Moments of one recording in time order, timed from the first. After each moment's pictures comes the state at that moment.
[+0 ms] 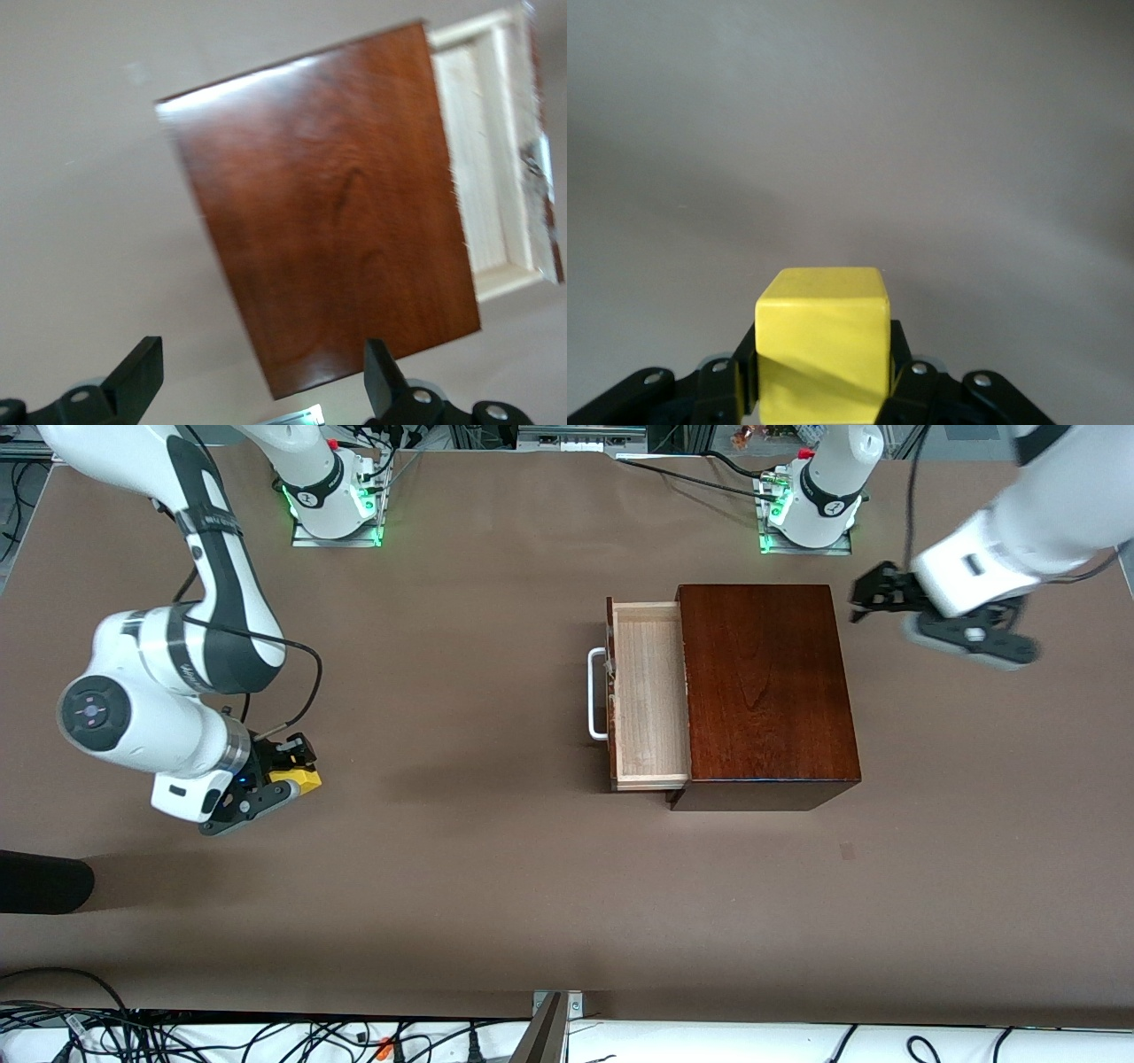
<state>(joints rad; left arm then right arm) -0.10 0.00 -0.14 -1.70 -0.09 1.54 0.10 0.18 0.43 -0.06 -1.74 0.07 2.12 -0.36</state>
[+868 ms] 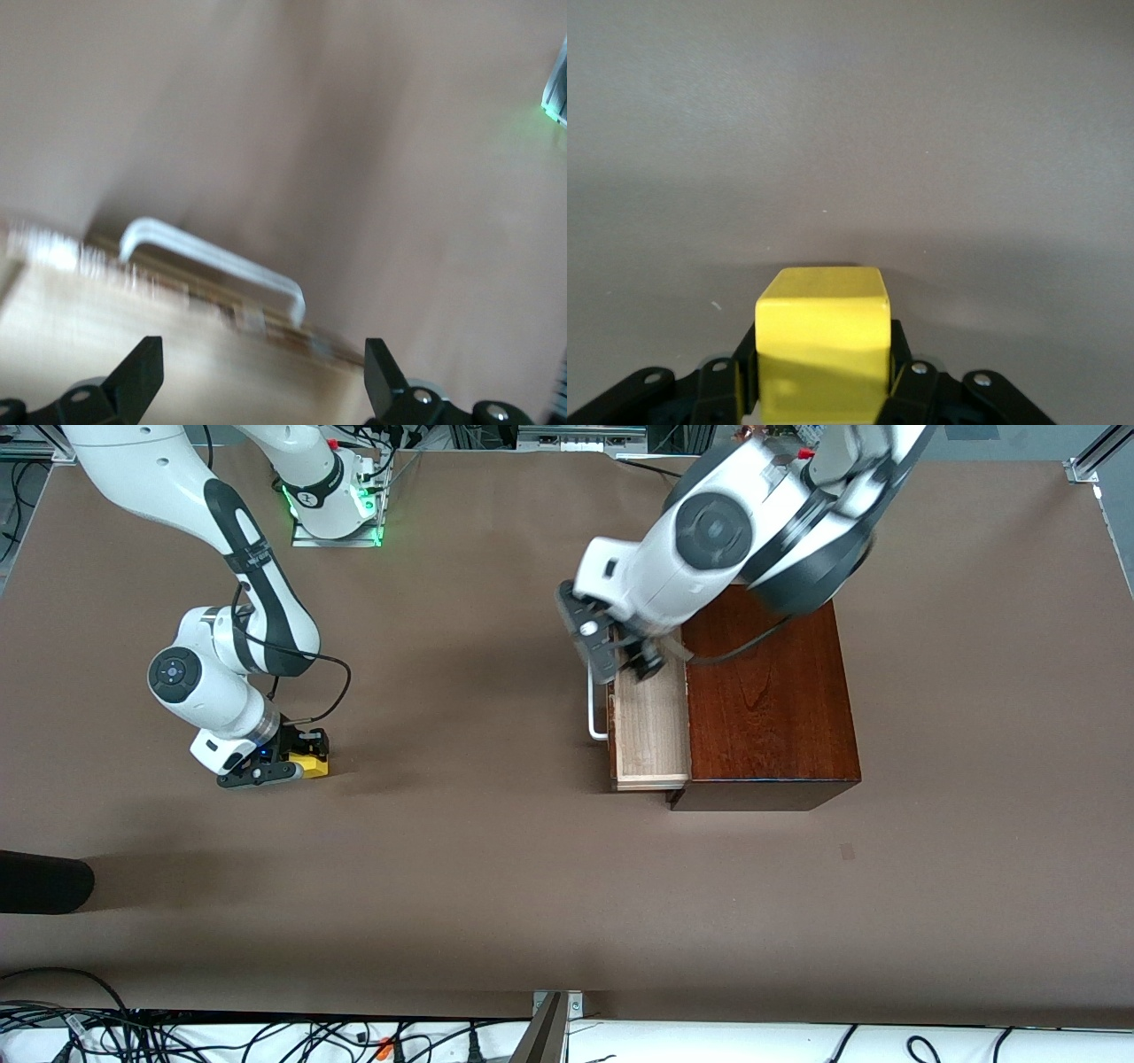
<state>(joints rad) -0.28 0.47 -0.48 -1.46 -0.11 1.89 0.46 0.14 0.44 -0.06 -2.13 0.08 2.60 -0.15</state>
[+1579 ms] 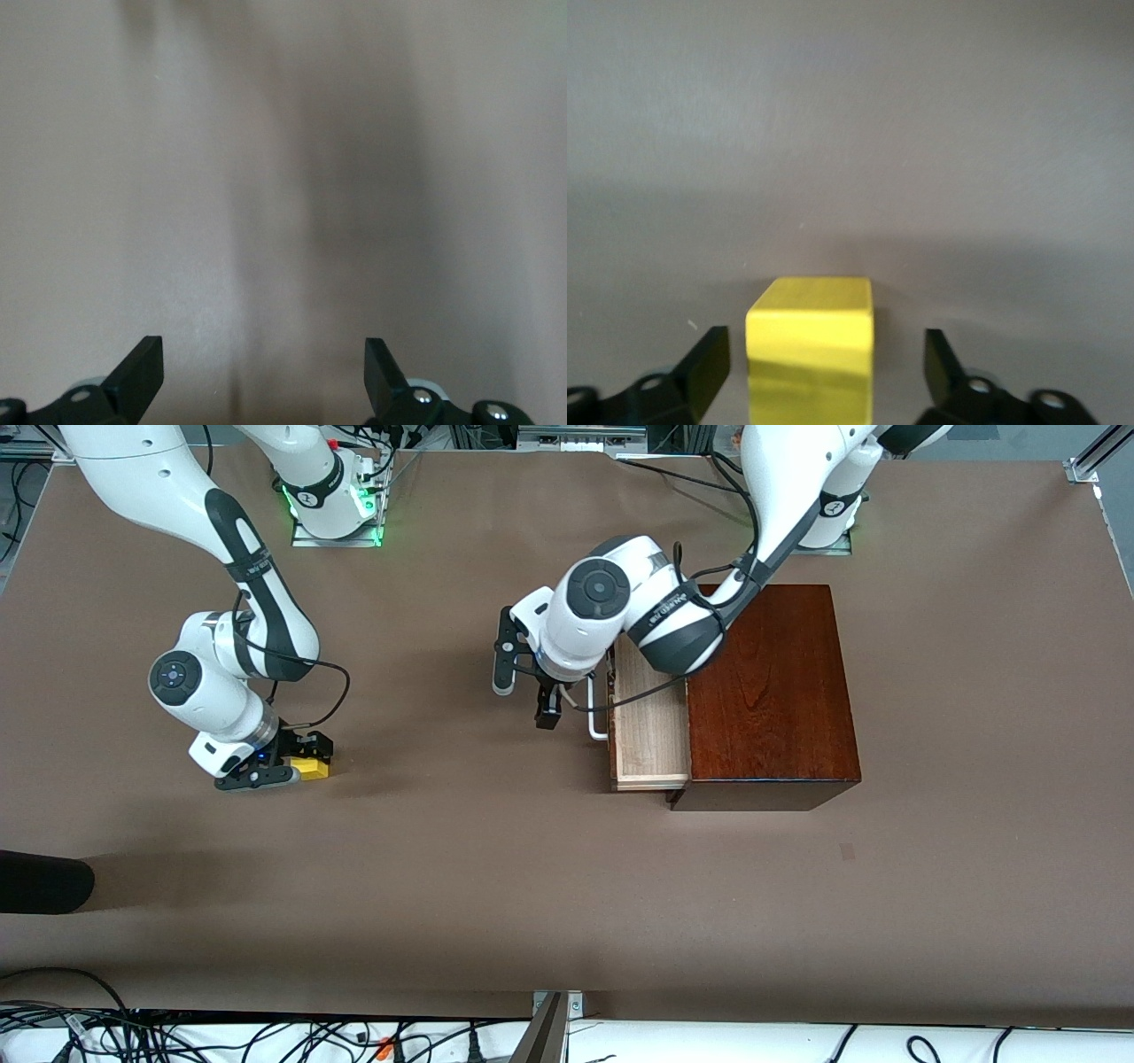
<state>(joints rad) -0.42 0.69 -0.48 -1.44 0.14 2.16 0.77 0.12 0.44 -0.06 -2.11 0.08 2.63 -0.15</state>
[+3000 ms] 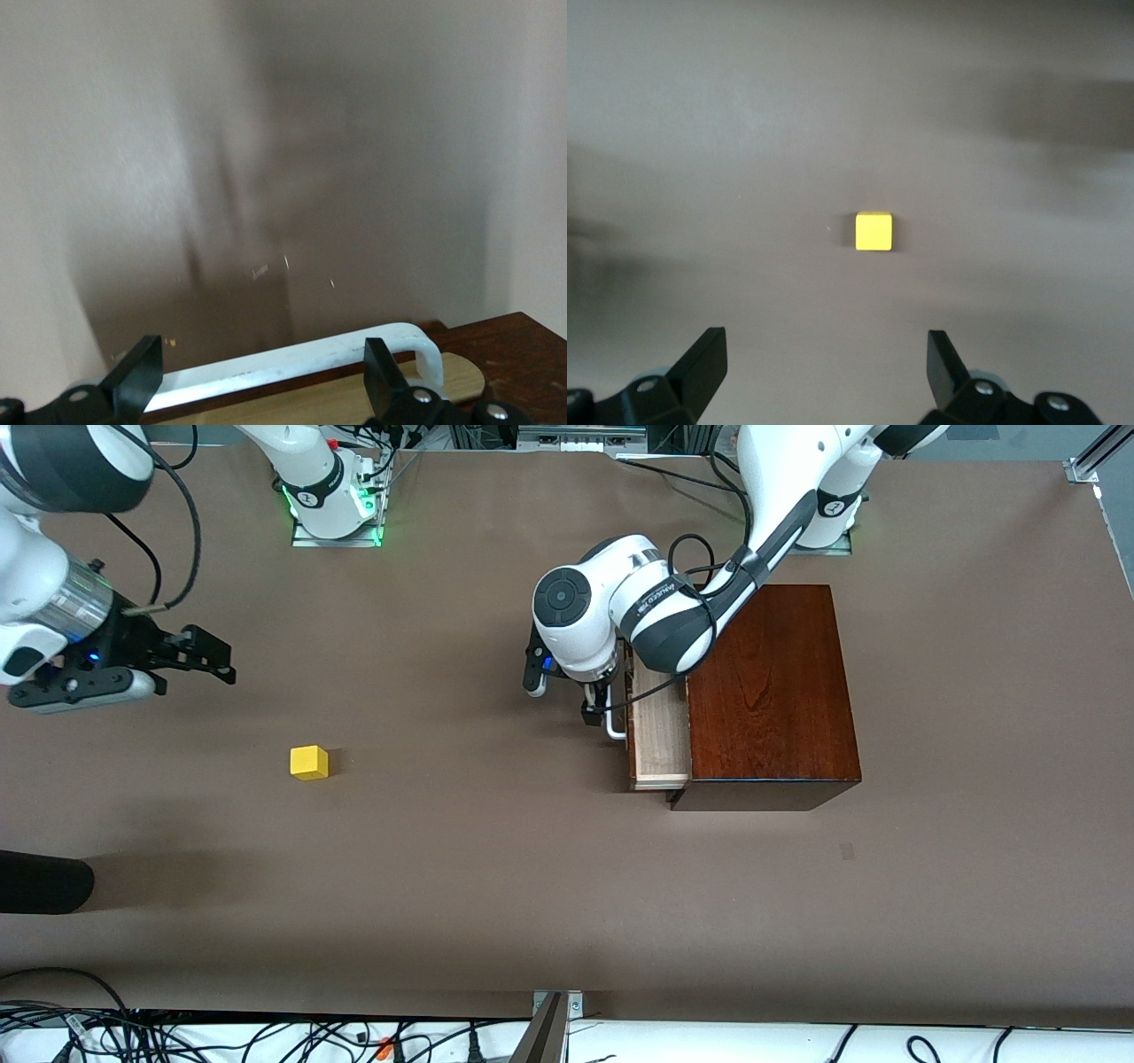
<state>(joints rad) -0.42 0.69 -0.47 -1.42 0.35 1.78 0.75 0.09 0.04 -0.02 -1.70 0.07 1.78 -0.08</state>
